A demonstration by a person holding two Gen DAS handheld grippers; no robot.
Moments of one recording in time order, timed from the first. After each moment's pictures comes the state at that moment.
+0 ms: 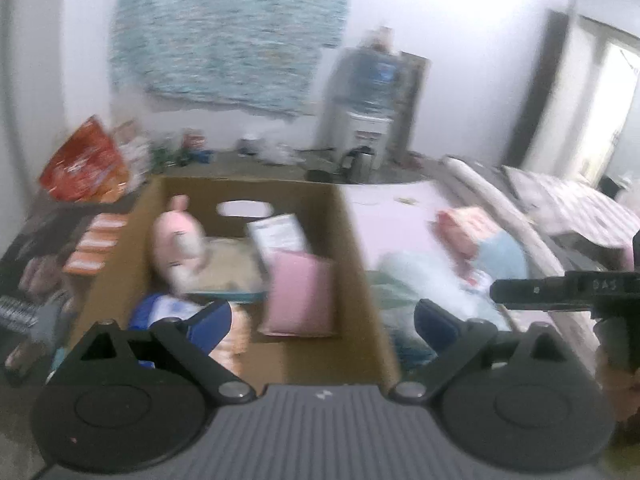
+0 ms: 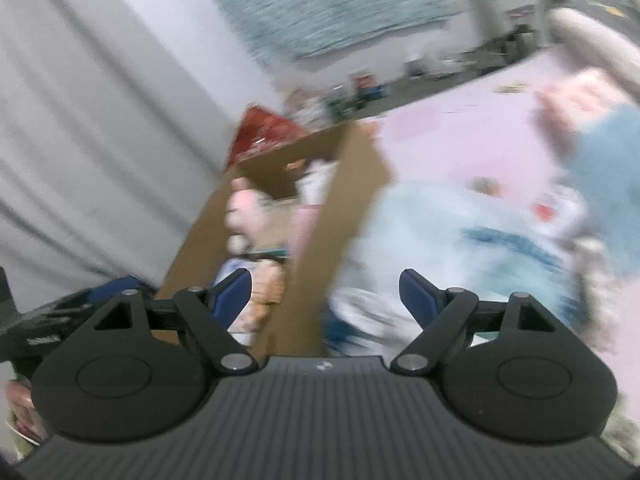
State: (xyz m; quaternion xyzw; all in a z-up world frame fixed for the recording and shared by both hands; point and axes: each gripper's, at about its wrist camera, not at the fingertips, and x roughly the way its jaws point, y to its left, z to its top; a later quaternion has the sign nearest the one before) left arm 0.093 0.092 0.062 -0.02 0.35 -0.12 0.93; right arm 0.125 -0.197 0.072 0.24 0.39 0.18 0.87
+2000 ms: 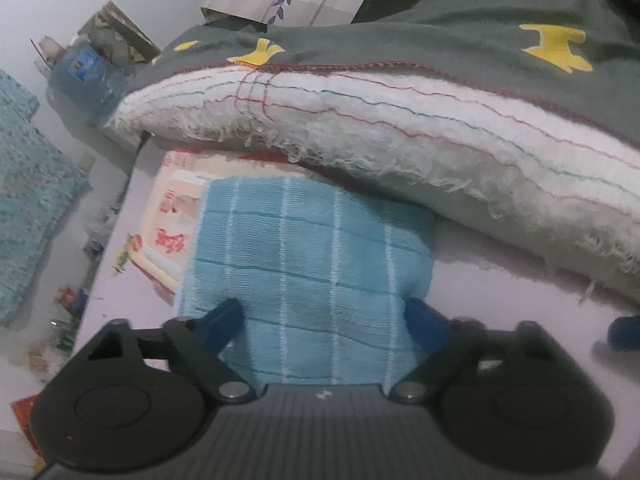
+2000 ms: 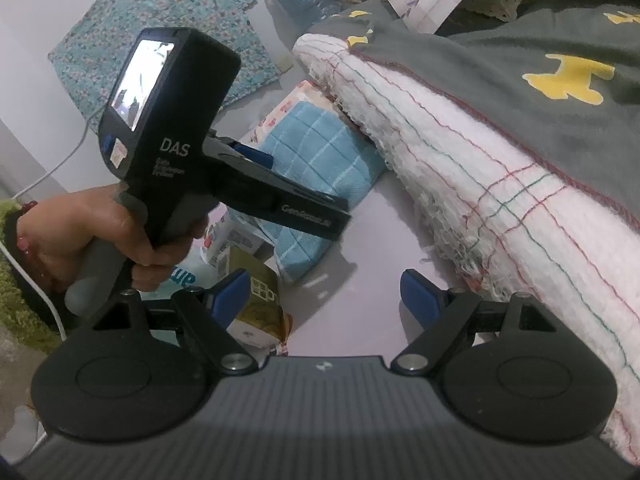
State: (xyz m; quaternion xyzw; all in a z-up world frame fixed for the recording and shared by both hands) left arm 0.254 -0.363 -0.113 0.43 0.39 -0.29 0.76; right arm 0.089 -0.380 -0.061 0.30 0.34 -0.01 0.89
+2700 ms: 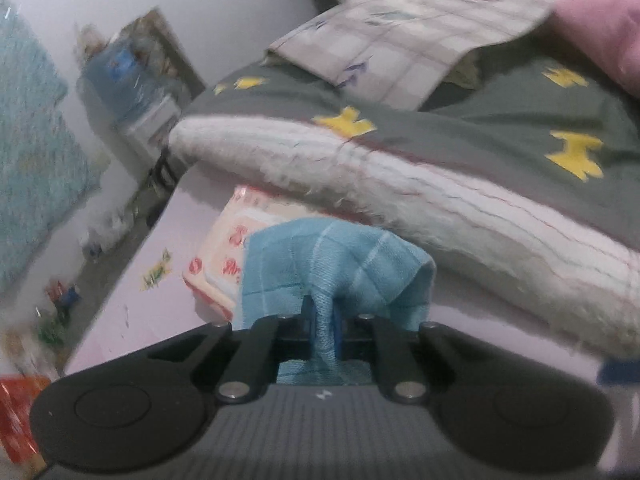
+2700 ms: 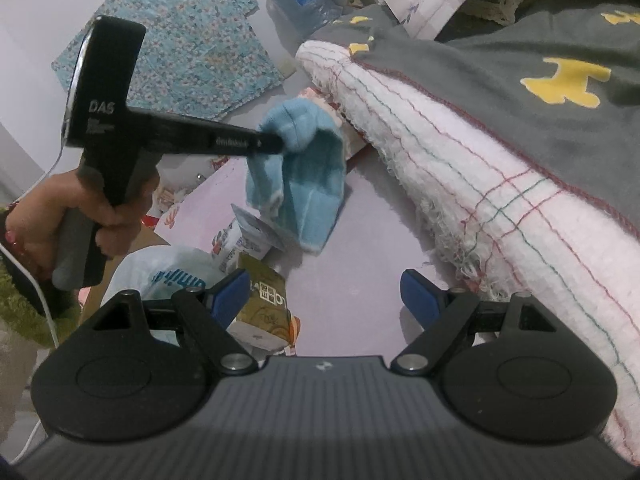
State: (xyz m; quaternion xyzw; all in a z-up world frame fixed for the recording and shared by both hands) left arm 0.288 -0.330 -0.061 0.32 0.38 -0.30 0.81; right arm 0.085 -0.383 -0.056 0.32 0.34 0.00 0.89
